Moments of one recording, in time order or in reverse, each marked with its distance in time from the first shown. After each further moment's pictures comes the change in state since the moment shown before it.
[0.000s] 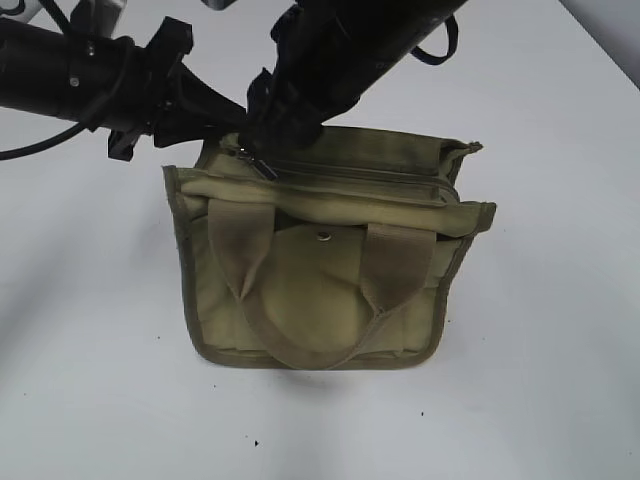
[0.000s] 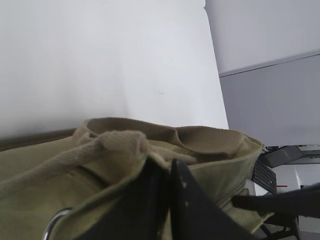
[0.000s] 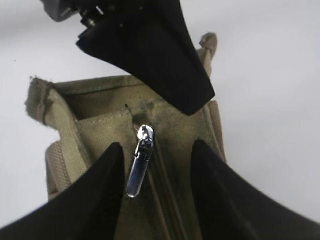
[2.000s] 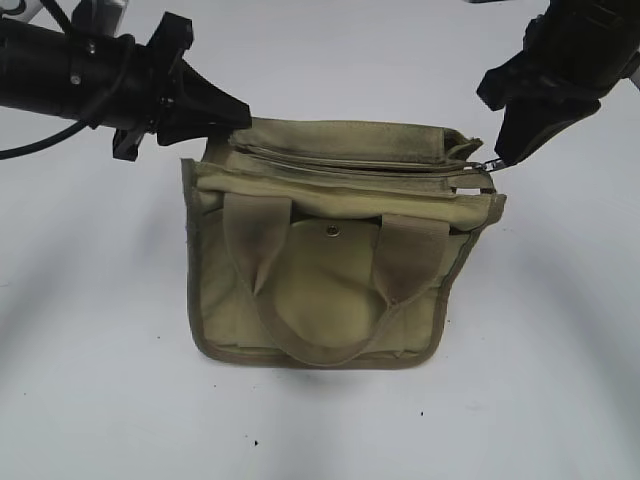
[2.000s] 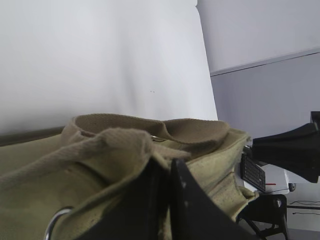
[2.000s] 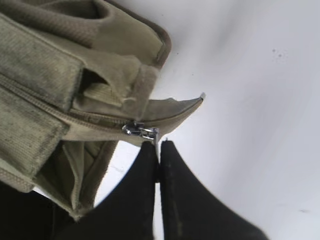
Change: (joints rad) left arm -0.002 0.008 -0.002 -0.031 0.023 0.006; right arm -0.373 -0.057 -0.002 -0.207 0.507 0.424
